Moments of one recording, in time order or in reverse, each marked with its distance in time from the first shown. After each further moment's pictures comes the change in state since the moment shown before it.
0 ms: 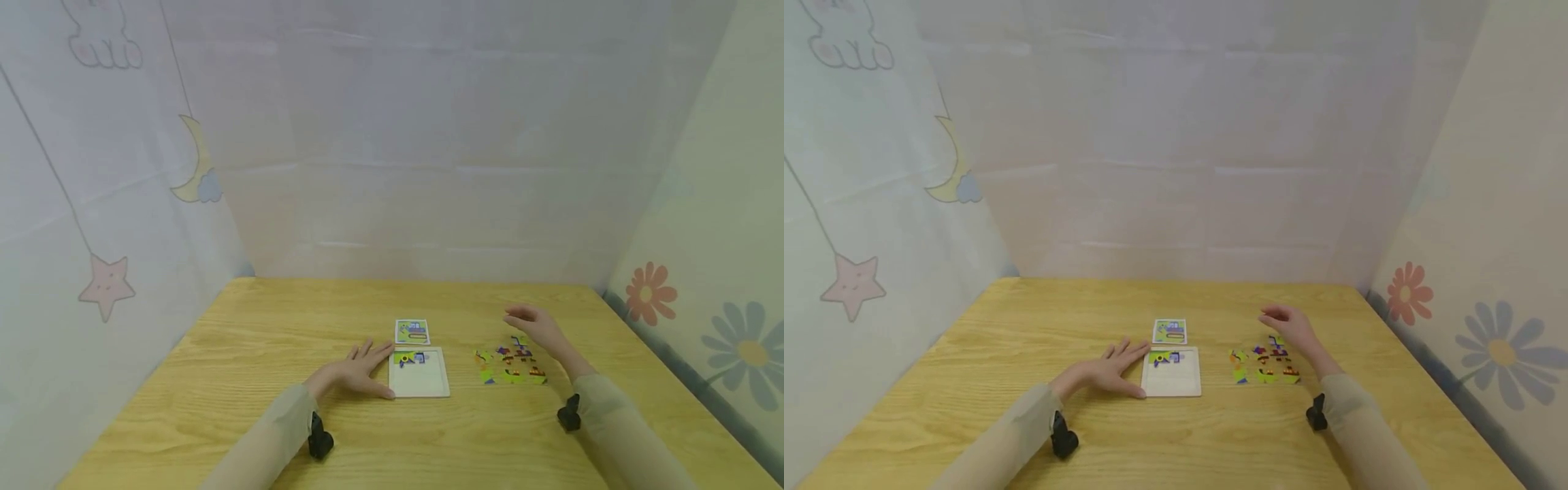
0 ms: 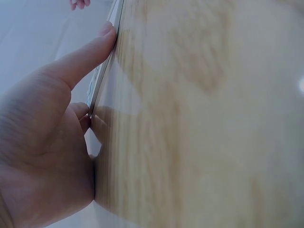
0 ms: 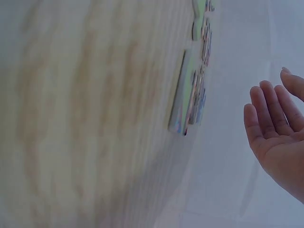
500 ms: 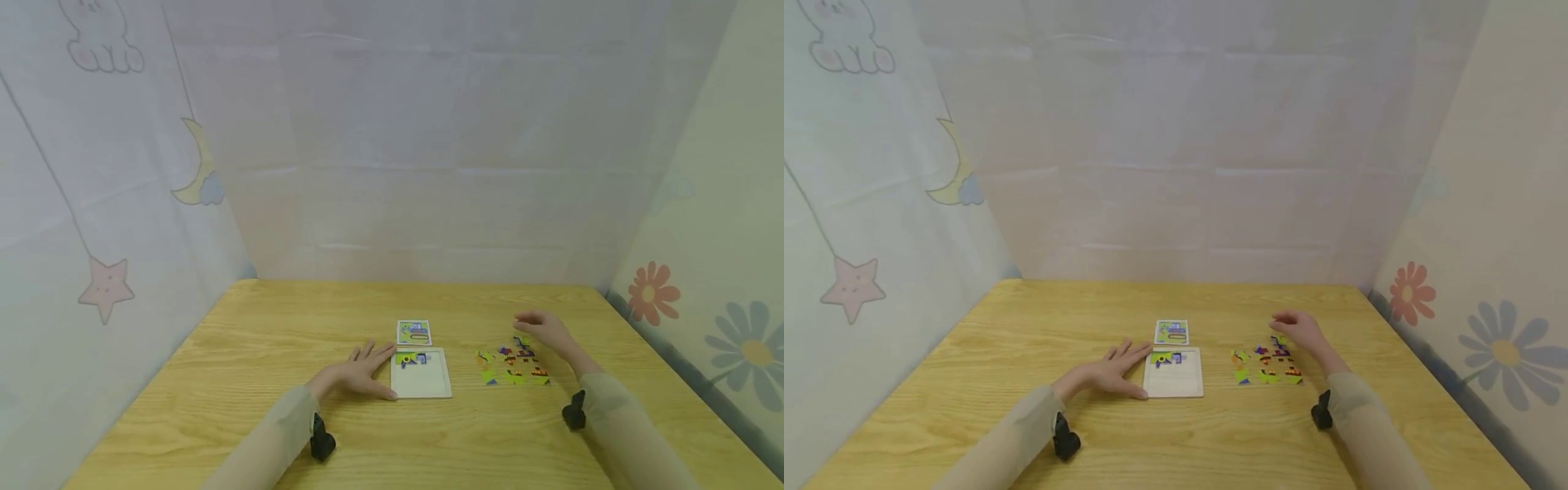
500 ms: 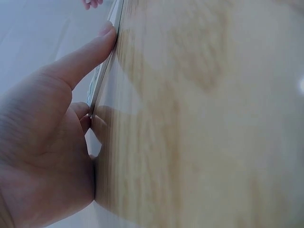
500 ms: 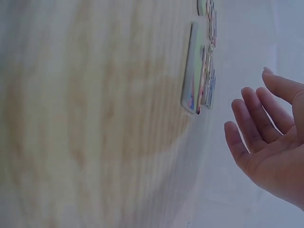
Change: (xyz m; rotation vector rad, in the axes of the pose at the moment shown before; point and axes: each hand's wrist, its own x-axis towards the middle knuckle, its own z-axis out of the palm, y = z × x) left_hand 0.002 -0.003 0.002 -0.005 0.010 -0.020; right_hand 0.002 0.018 -0.011 -0.099 -0.042 0.050
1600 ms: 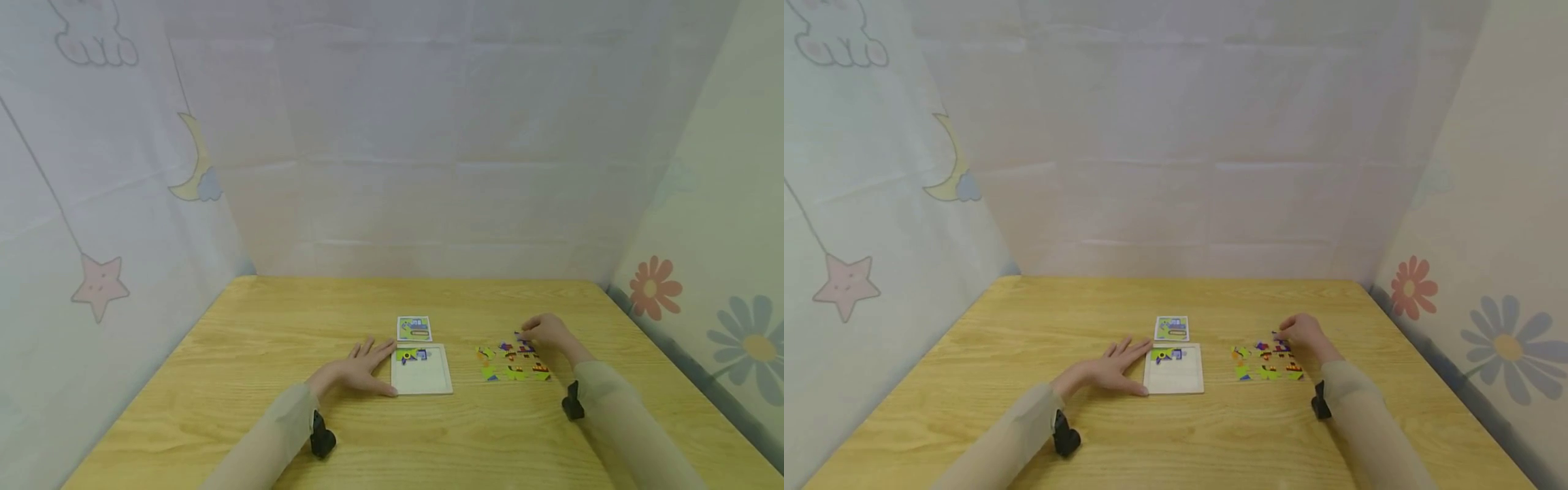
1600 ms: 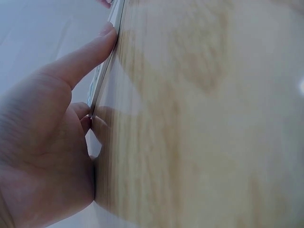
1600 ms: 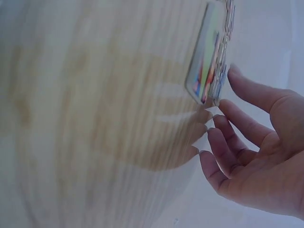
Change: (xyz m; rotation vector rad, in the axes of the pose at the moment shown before) left_hand 0.000 0.001 0.000 0.009 -0.011 0.001; right_hand 0.000 -0.006 0.000 -0.240 -0.118 0.169
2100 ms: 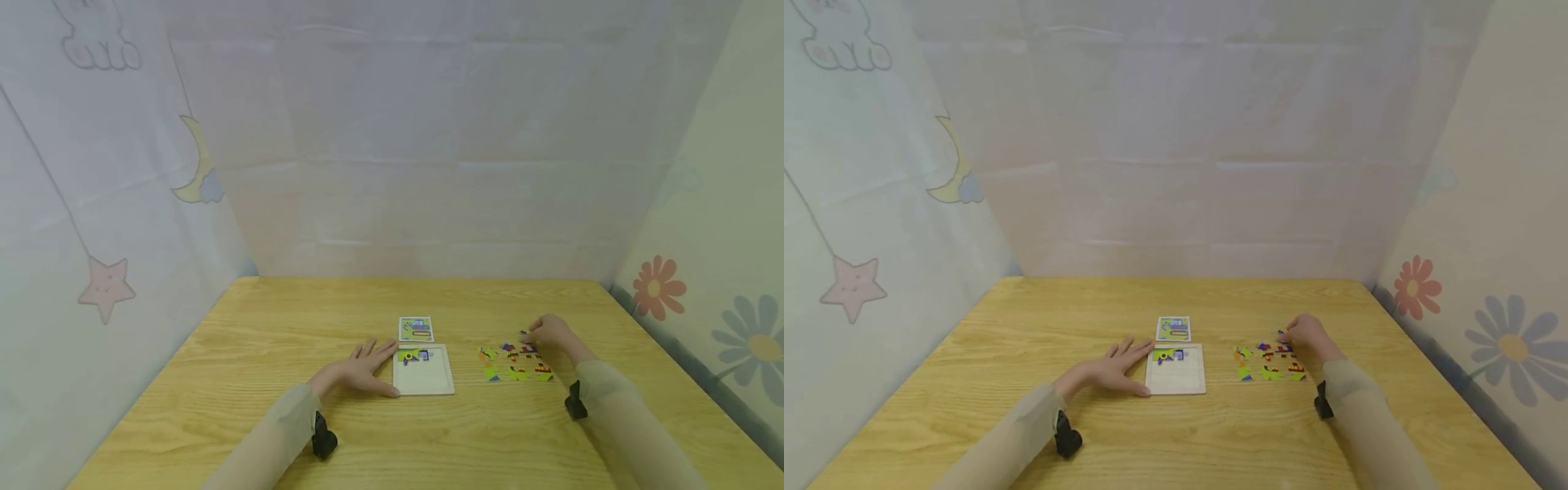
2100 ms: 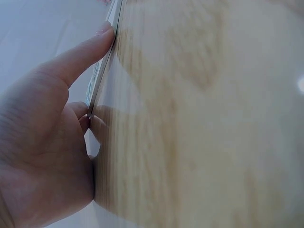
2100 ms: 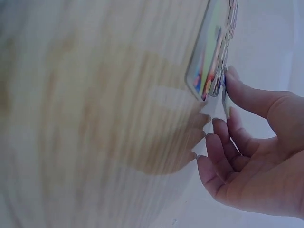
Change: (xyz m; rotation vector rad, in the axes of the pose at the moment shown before) left_hand 0.001 0.000 -0.001 0.001 -0.007 -0.004; right_hand -0.001 -0.002 -0.003 0.025 -0.001 0.066
